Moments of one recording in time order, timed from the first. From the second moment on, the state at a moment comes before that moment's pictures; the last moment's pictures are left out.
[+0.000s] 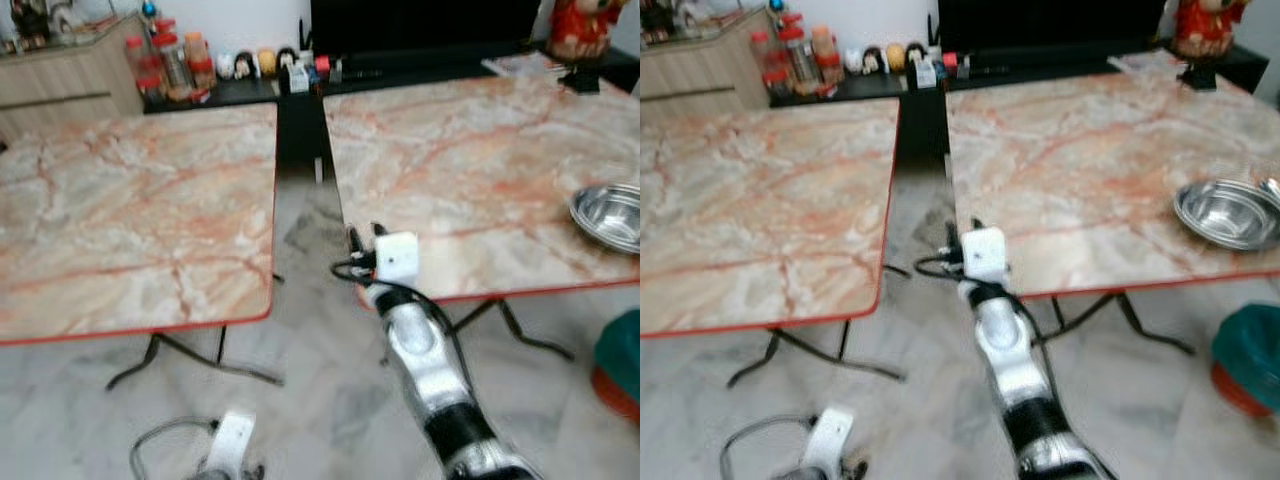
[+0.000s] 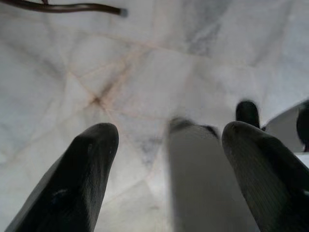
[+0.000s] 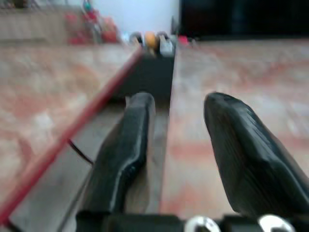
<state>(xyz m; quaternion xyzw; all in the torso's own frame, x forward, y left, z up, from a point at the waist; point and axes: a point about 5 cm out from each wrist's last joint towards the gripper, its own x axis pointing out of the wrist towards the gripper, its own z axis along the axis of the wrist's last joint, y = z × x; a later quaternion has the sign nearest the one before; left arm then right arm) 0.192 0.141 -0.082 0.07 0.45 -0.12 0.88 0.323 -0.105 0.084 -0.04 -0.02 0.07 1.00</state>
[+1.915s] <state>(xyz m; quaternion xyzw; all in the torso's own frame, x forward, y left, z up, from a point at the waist) 0.196 0.161 -0.080 0.11 0.45 -0.11 0.88 0.179 -0.165 -0.087 0.00 0.44 0.00 0.90</state>
